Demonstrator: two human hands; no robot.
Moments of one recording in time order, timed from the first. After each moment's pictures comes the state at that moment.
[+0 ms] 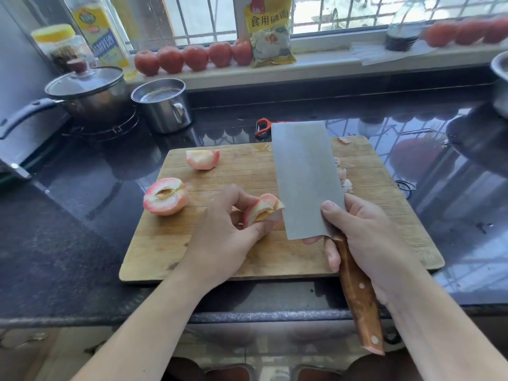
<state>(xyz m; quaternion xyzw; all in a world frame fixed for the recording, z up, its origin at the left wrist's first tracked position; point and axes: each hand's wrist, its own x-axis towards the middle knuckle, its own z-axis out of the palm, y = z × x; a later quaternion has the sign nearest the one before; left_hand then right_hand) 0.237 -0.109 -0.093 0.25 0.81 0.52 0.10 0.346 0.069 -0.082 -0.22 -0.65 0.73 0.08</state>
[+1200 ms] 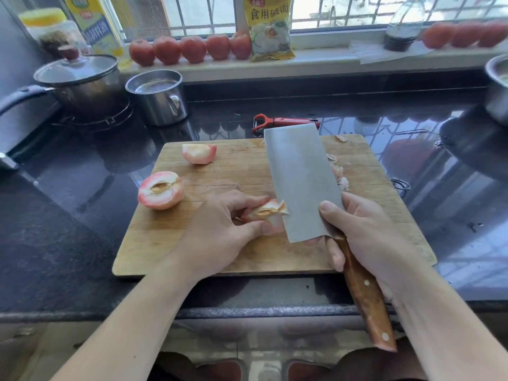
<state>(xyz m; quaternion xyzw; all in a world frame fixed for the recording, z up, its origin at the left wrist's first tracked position) 0.222 -0.113 -0.099 0.31 0.81 0.49 0.12 0.348 0.076 -0.082 -0.20 -0.68 0.71 0.06</state>
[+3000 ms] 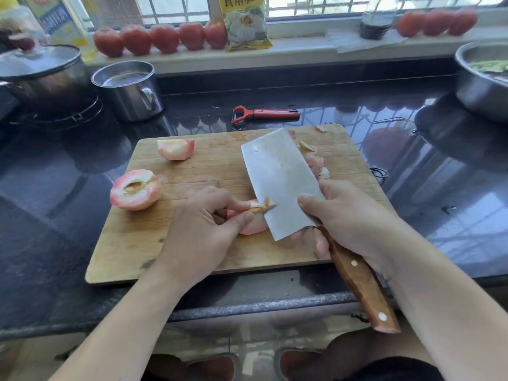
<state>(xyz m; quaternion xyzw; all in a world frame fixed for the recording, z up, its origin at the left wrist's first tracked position) 0.231 -0.109 -0.106 0.31 0.81 0.50 0.05 0.342 0.079 -0.058 -0.25 -0.78 0.58 -0.04</state>
